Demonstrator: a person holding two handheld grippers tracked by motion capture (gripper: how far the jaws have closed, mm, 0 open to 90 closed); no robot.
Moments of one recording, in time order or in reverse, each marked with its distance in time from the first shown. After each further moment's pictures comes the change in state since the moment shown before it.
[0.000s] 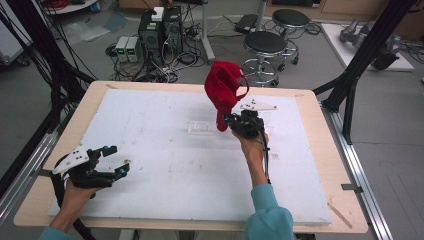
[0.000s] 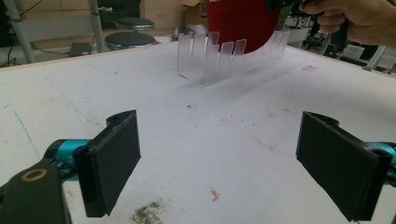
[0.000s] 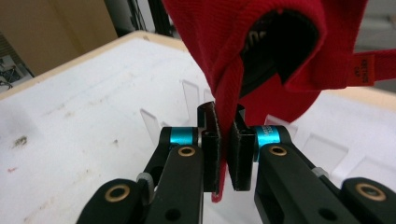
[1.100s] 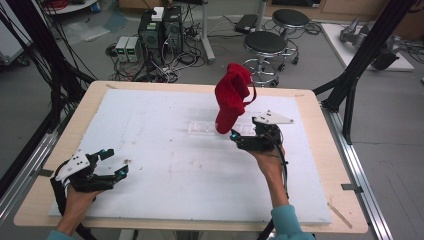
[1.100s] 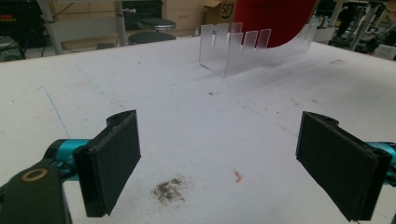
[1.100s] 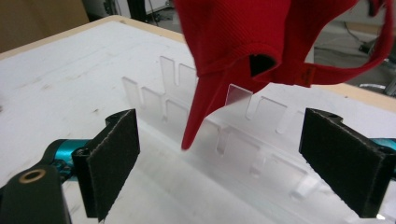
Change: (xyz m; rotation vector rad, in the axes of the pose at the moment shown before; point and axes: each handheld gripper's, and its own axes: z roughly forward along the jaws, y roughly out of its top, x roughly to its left) left arm 0.001 -0.021 -0.003 -0.017 0.097 0.008; right arm 0.006 -0.013 -0.062 0.011 -0.111 -0.094
